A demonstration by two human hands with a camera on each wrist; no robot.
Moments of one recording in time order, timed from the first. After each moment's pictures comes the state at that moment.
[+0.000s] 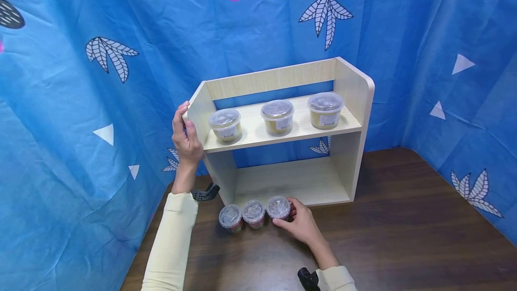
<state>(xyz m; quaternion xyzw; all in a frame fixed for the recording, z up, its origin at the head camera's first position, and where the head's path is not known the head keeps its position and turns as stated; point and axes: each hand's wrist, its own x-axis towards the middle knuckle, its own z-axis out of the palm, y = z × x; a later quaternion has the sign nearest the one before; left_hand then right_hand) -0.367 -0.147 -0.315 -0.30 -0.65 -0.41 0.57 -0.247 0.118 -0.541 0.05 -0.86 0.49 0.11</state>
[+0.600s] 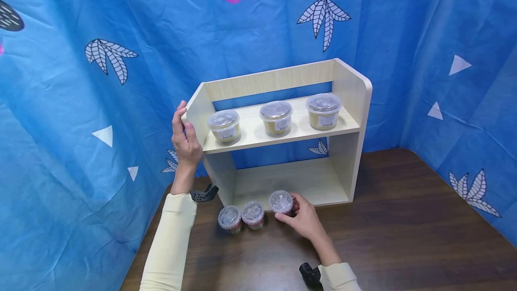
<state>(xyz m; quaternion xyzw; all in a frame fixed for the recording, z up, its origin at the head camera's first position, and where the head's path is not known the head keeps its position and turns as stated) -0.370 -0.148 -0.317 -0.31 -0.65 -0.42 0.56 -0.248 0.129 -0.524 0.04 -0.87 0.48 0.11</state>
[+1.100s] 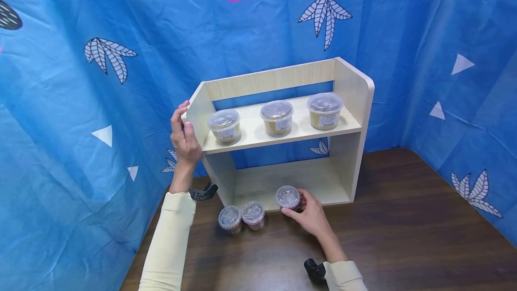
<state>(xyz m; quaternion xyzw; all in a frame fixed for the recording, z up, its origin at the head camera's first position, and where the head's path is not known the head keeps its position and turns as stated) -0.370 -0.149 -0.313 -0.32 -0.65 -0.42 0.55 -0.255 0.144 -0.522 0.02 -0.87 0.48 0.13</state>
